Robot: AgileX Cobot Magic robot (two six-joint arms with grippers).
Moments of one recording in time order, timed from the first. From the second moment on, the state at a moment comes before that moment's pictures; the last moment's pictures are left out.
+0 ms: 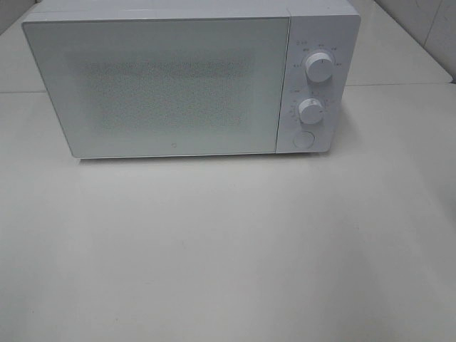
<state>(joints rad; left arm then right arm) -0.25 0.00 -0.50 -0.08 1.04 0.06 0.11 0.96 -0.53 0.01 0.07 0.02</state>
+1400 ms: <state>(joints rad) -0.25 0.00 -0.50 -0.08 1.04 0.06 0.11 1.80 -0.53 -0.18 -0.85 0.25</state>
